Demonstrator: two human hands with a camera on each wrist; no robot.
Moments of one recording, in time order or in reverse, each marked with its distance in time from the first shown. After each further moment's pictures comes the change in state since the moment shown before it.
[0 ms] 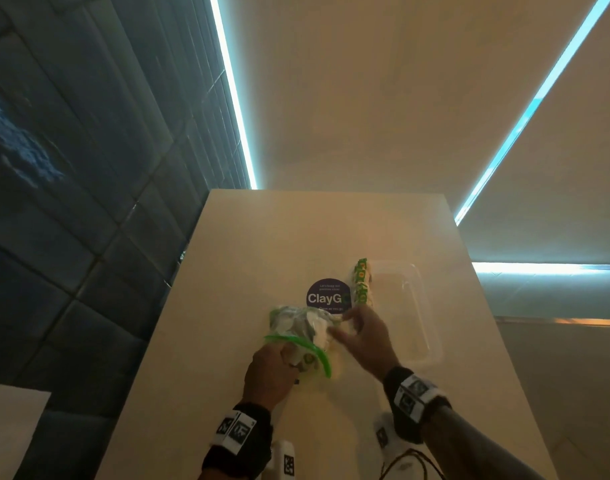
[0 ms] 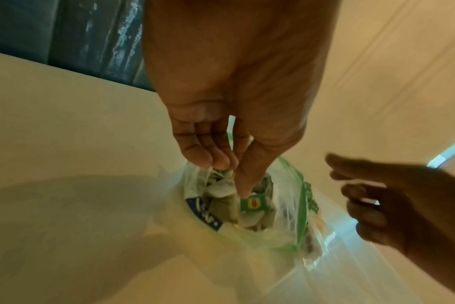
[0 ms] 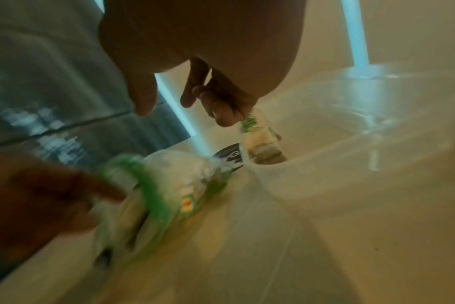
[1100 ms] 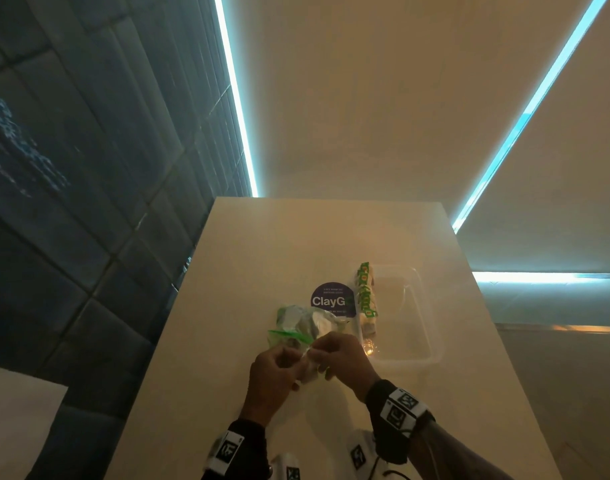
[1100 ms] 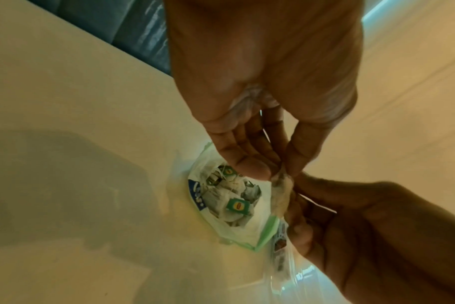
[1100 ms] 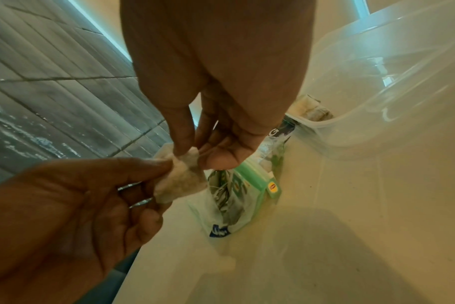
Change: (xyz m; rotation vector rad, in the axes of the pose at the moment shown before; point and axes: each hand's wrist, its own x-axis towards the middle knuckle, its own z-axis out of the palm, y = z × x) left_hand -0.026 -0.010 -0.010 -0.670 -0.001 0.043; right_hand -0.035 -0.041 0.031 0.397 -0.295 0.236
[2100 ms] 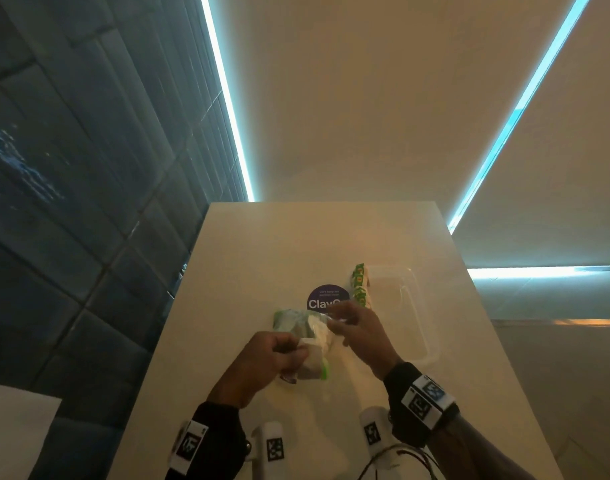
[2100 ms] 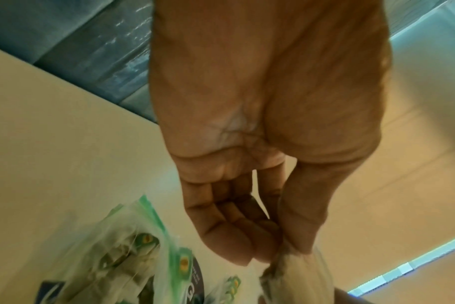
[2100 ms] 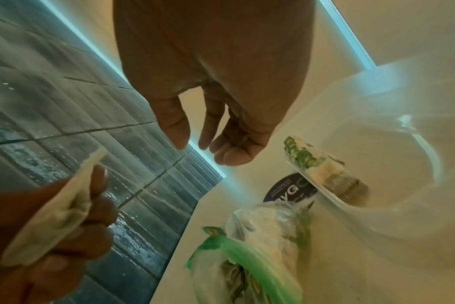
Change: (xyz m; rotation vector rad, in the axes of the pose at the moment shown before) left_hand 0.001 0.071 -0.028 0.040 -0.407 0.016; right_hand -0.004 -0.043 -0.043 0.015 0.127 -0.156
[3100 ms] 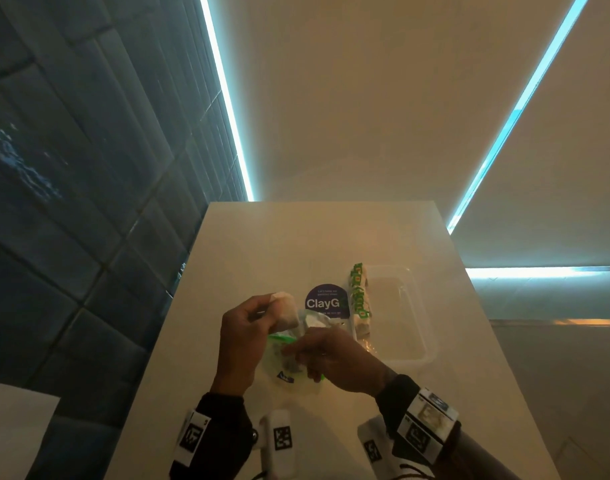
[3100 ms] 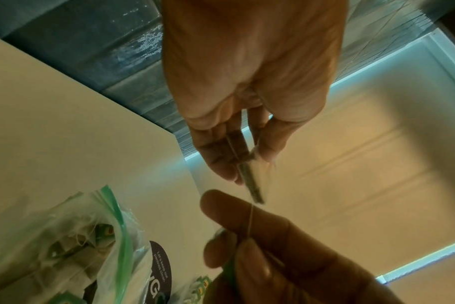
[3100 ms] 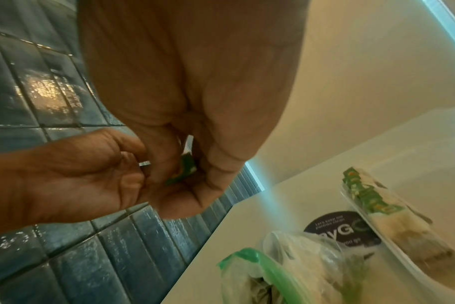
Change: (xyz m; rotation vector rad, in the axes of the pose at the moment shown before) left_hand 0.007 0.023 -0.002 -0.146 0.568 0.207; right_hand -0.026 -0.020 0.019 -0.263 -0.471 -0.229
